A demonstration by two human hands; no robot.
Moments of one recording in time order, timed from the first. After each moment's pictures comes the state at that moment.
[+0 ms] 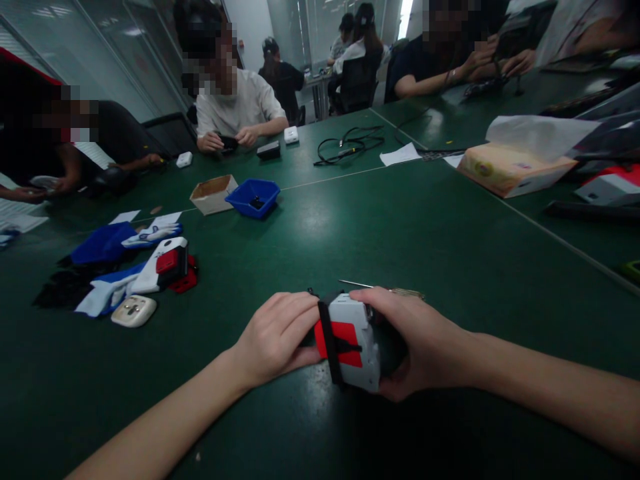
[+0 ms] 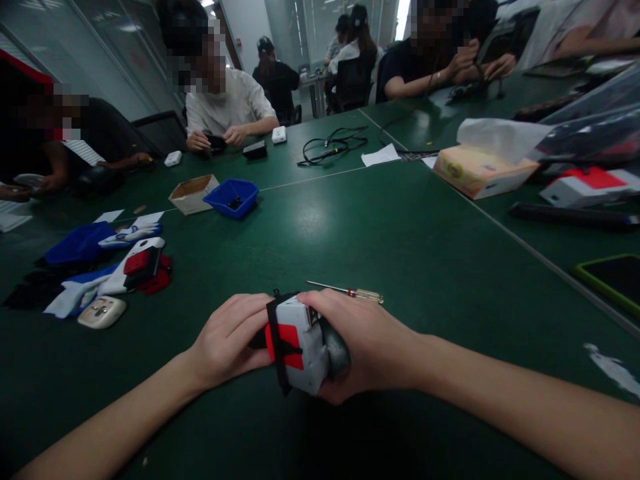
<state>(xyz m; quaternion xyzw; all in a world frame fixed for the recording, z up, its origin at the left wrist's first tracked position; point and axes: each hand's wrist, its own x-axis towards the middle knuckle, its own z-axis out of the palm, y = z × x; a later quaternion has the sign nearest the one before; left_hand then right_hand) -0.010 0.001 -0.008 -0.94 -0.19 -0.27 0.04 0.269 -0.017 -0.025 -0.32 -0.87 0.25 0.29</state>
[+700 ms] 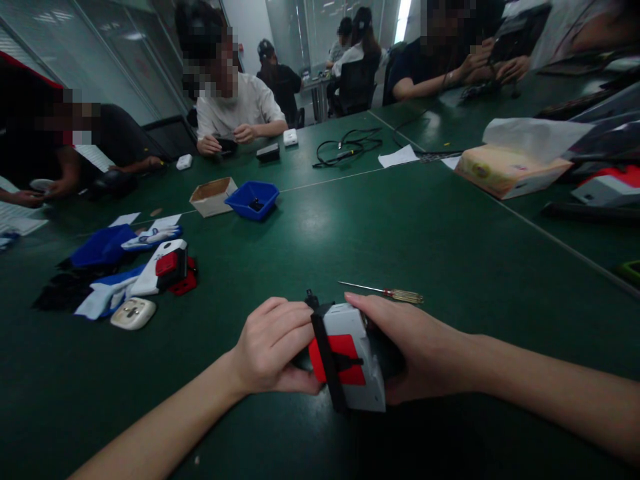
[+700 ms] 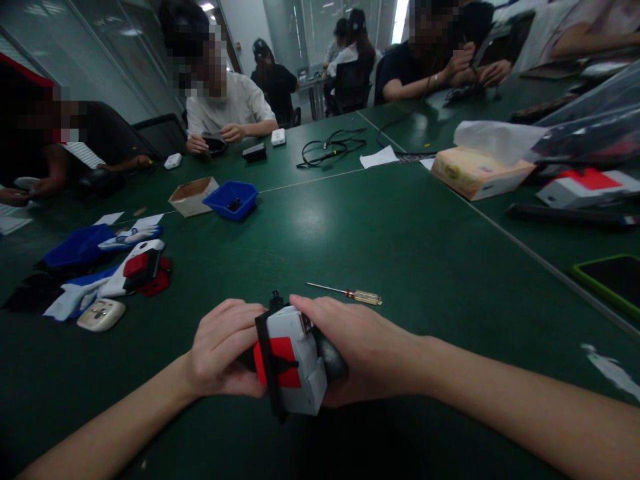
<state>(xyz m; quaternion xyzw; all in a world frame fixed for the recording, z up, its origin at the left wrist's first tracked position) -0.006 0.003 -0.001 -0.93 -0.14 -0.33 0.04 0.270 -0.017 -0.021 -0.31 -0.87 0.31 0.21</state>
